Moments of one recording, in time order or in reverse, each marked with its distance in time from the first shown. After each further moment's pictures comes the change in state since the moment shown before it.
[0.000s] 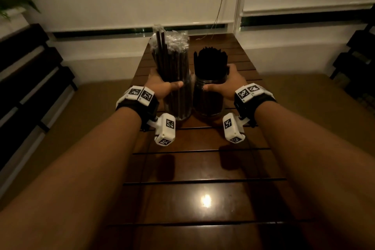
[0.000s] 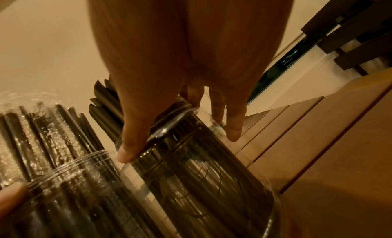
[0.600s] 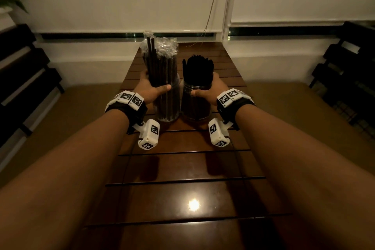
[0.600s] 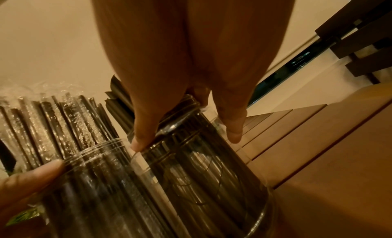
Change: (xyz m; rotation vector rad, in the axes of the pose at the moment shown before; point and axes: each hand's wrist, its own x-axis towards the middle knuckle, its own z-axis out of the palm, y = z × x) left_hand -0.052 0.043 0.009 -0.007 0.011 0.000; right_hand -0.008 -0.008 0.001 -0.035 -0.021 -0.025
